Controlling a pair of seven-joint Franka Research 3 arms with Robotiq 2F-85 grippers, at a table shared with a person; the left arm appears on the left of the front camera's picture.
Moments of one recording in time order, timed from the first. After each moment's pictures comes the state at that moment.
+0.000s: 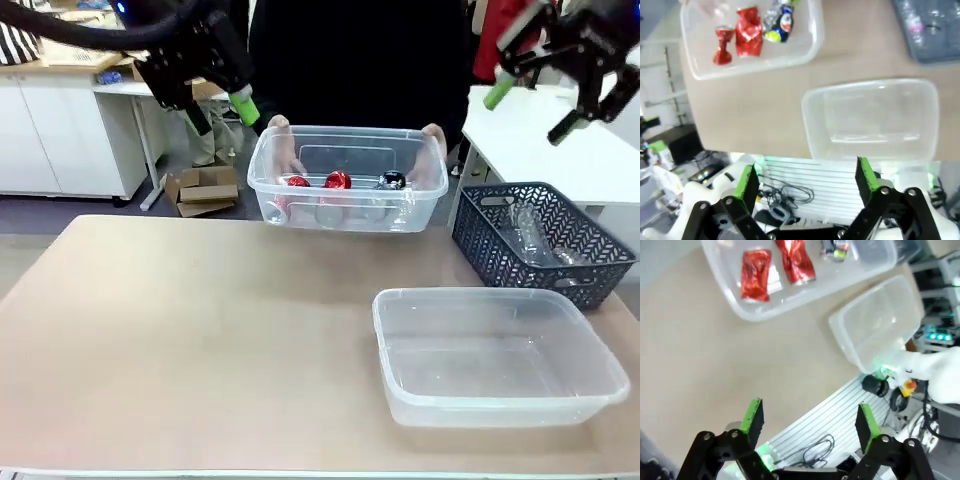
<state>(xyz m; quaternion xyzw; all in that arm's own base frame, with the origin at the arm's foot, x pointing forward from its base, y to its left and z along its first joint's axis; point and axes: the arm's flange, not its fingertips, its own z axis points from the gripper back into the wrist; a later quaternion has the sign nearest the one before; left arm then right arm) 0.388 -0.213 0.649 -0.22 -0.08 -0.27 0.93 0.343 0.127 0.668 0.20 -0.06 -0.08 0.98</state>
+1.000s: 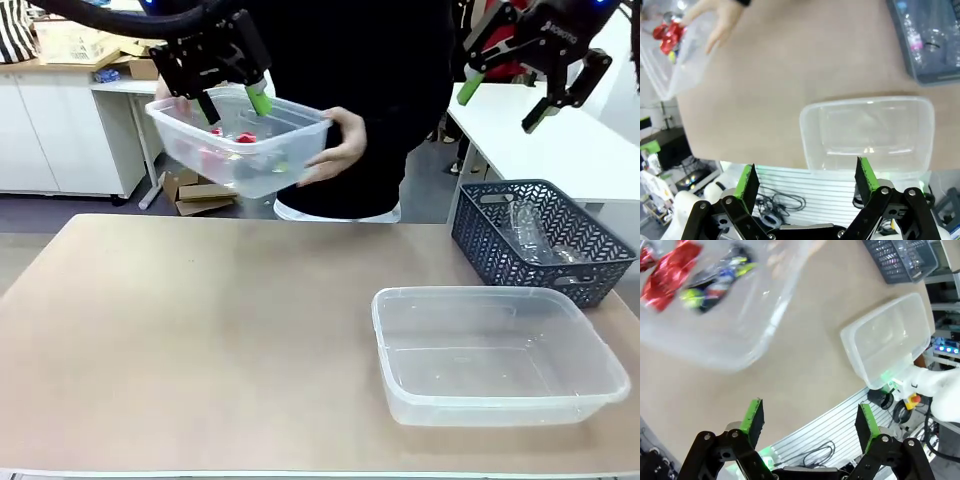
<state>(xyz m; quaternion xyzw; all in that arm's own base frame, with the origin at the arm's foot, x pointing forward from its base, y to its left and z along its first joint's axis) 0.415 -0.234 0.653 -0.19 -0.08 -0.24 0.95 0.373 0.152 0.667 0.17 -0.06 -0.06 0.98</state>
